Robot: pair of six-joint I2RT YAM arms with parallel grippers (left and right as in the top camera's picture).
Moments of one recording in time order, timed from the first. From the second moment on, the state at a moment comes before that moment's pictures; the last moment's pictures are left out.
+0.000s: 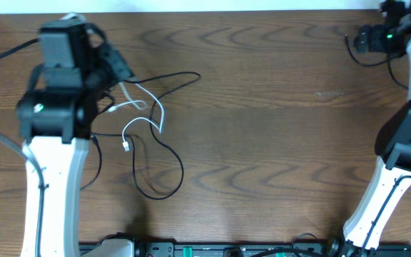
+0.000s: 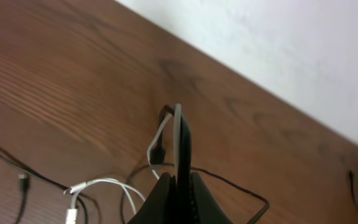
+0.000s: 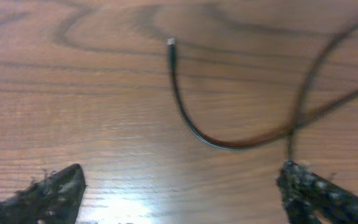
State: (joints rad) left arm -0.07 1.38 1.63 -0.97 -0.03 -0.53; right arm -0.28 2.36 2.22 -0.94 -0.19 -0.21
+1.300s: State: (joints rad) left arm -0.34 1.49 1.63 -0.97 -0.03 -0.53; right arm -0.27 2.34 1.71 -0.32 -0.02 -0.14
